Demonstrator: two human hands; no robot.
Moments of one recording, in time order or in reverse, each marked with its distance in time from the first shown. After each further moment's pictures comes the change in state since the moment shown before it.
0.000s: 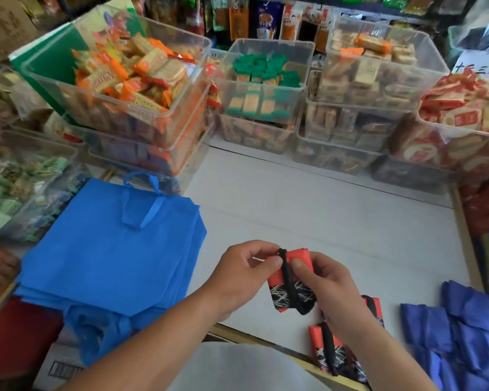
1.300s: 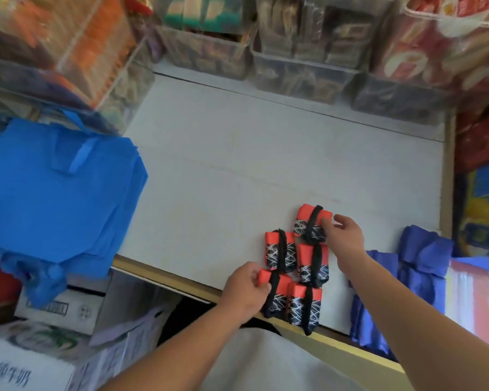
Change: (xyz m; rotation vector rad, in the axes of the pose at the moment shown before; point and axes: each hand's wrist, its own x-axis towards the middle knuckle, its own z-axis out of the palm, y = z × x) left_hand 0.026 -0.165 0.206 0.356 0.026 -0.427; right_hand 0.111 0.145 -0.231 -0.296 0.461 0.345
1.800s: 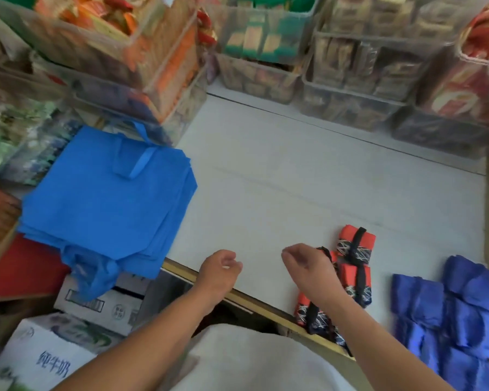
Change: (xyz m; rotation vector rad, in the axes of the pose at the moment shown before) left_hand -0.005 -0.040 -0.141 -0.200 0.228 -0.059; right_hand -0.148 -0.041 0.084 -0.362 -0.435 -0.441
